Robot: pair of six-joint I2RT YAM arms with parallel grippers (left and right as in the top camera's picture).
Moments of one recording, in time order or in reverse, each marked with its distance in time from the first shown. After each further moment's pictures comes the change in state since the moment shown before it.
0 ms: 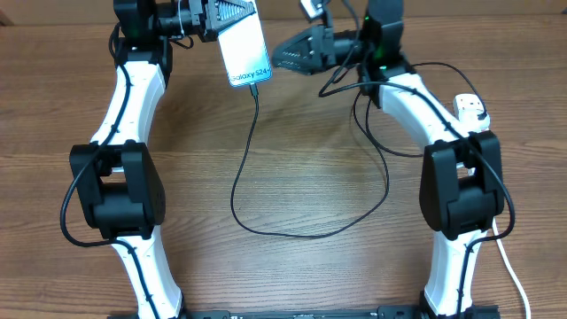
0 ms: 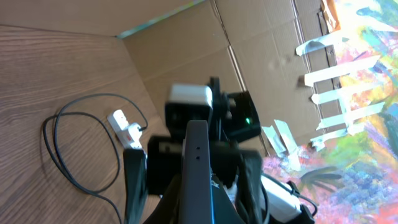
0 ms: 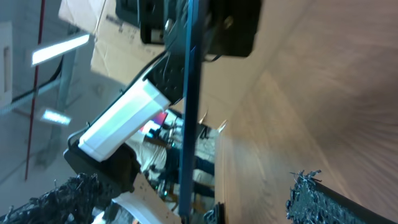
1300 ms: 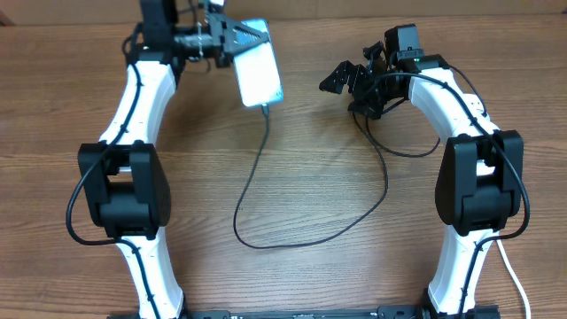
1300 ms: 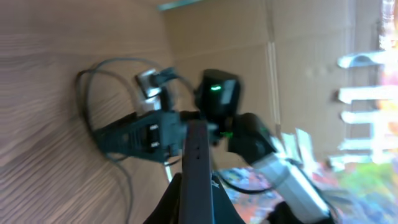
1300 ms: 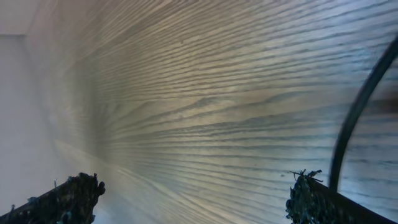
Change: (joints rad) left arm -0.051 0.000 0.000 -0.706 -0.099 0.507; right arm -0.114 0.000 0.009 -1.225 0.797 -0.607
